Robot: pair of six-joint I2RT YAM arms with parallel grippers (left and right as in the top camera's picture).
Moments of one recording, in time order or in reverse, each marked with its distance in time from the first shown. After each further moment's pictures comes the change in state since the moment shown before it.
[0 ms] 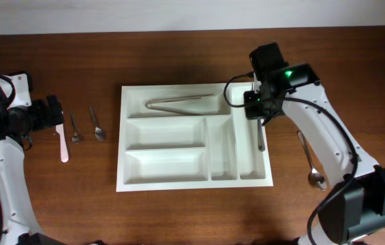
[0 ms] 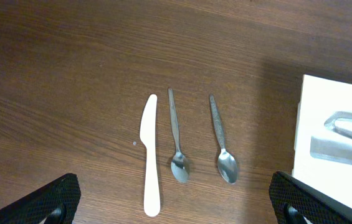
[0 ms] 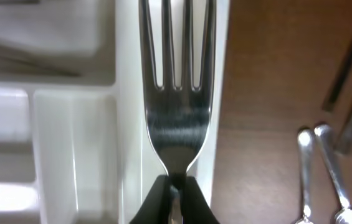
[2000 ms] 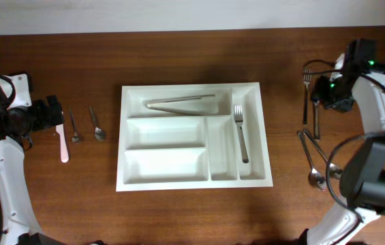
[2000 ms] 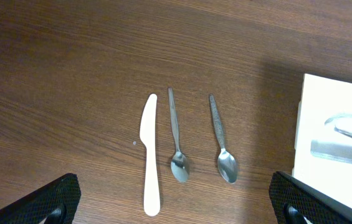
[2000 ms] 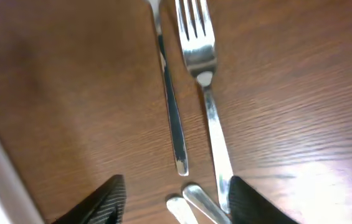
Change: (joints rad) left arm 0.000 0.000 0.000 -0.001 0.000 0.000; right arm -0.546 0.209 0.054 0.166 -0.137 -0.095
